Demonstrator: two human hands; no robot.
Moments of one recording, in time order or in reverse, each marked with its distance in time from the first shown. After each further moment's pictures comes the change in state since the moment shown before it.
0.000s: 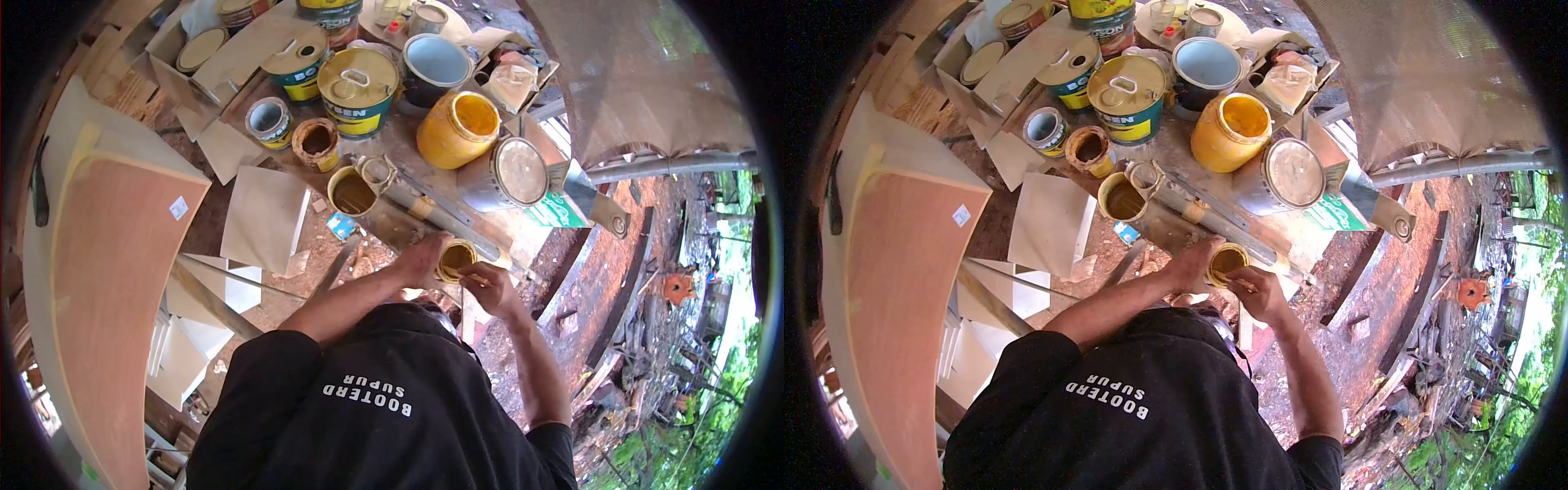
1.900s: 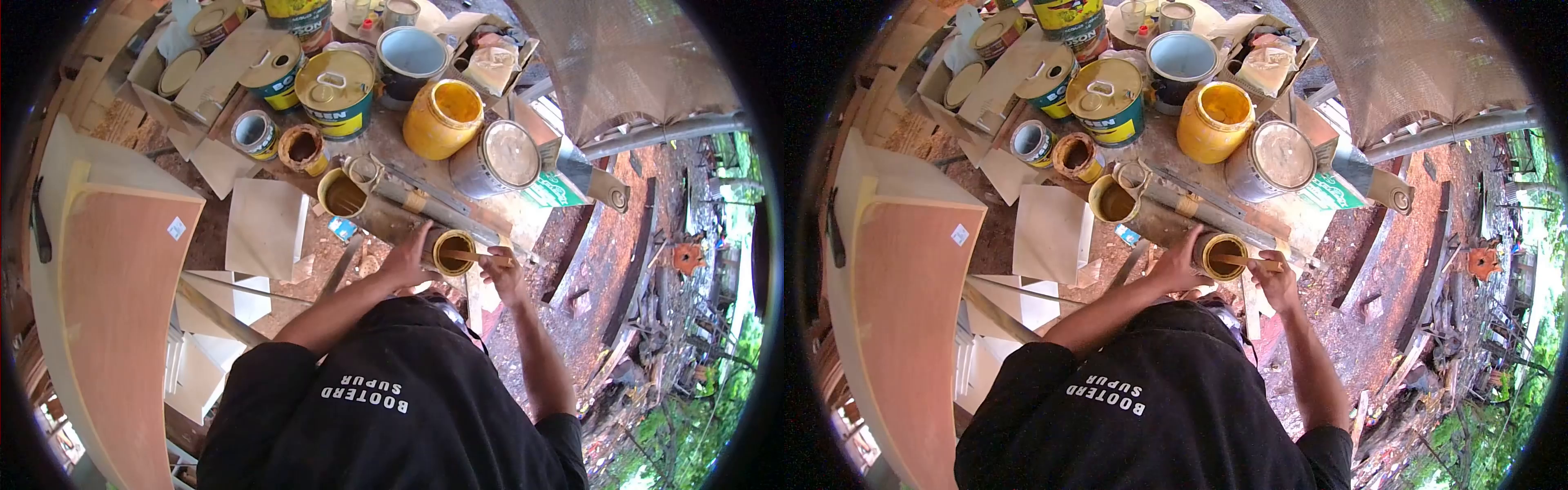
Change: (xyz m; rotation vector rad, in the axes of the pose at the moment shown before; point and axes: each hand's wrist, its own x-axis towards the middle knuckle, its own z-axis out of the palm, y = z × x) left_hand -0.028 0.016 -0.015 0.016 0.085 -0.261; right_hand -0.026 0.036 0.007 0.384 0.292 0.648
